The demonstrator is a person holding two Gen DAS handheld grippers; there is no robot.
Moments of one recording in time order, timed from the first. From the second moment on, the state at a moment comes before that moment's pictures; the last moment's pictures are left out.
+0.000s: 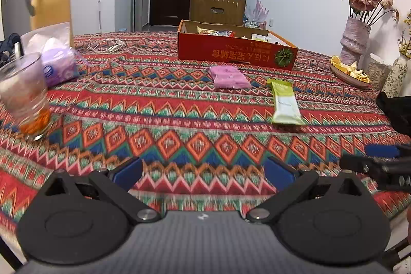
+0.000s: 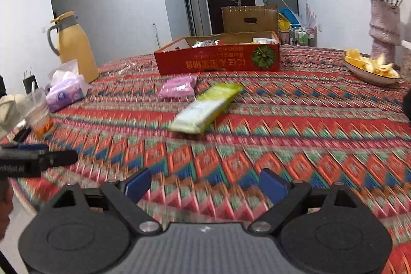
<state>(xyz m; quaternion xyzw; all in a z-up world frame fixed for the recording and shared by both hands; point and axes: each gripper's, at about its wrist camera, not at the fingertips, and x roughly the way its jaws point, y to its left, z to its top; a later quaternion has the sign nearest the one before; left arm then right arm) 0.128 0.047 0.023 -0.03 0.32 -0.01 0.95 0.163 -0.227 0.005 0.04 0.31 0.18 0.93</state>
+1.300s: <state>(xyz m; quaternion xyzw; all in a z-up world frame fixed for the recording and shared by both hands) 0.365 -0.010 0.001 0.02 0.35 -0.03 0.94 0.349 -0.248 -0.002 -0.01 0.31 0.15 0.94</state>
